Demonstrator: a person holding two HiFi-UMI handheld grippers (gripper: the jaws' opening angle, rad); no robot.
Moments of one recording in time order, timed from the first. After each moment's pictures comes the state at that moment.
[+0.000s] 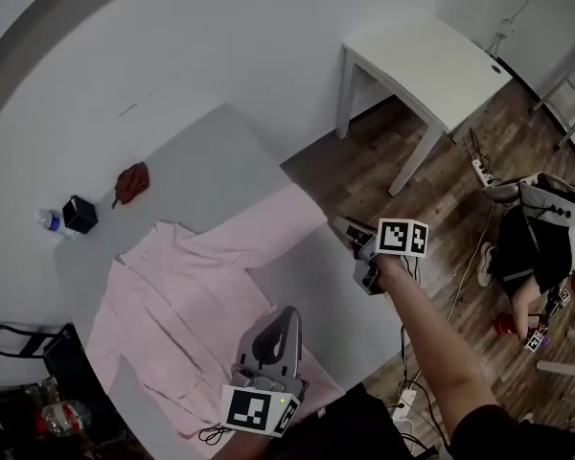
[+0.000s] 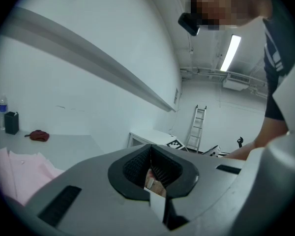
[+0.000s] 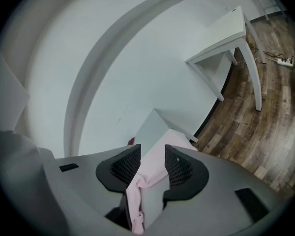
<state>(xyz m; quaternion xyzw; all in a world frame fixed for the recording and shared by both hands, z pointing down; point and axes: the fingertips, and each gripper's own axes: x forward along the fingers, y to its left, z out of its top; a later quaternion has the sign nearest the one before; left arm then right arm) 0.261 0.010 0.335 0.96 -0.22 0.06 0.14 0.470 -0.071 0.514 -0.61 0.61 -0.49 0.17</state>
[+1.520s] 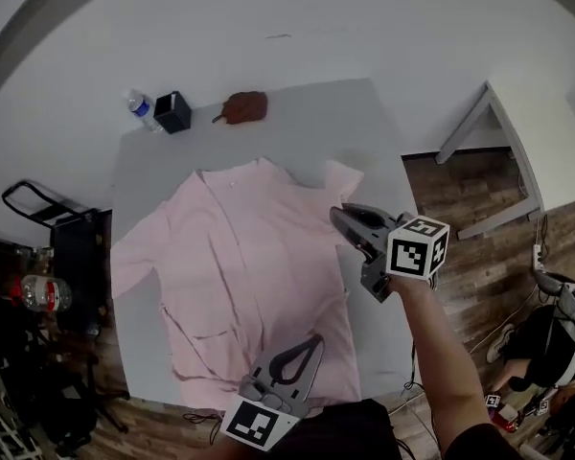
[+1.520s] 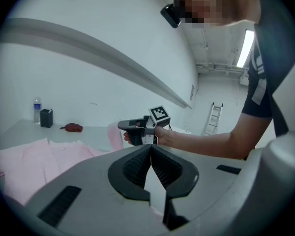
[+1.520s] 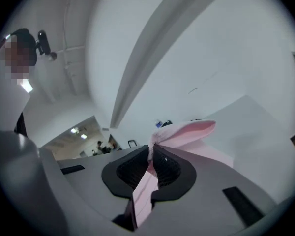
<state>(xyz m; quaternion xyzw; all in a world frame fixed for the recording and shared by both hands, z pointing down) 0.146 0.031 0.355 0.93 -0.31 0.09 0.18 0.217 -0.172 0.402 -0.36 0.87 -0.34 0.04</state>
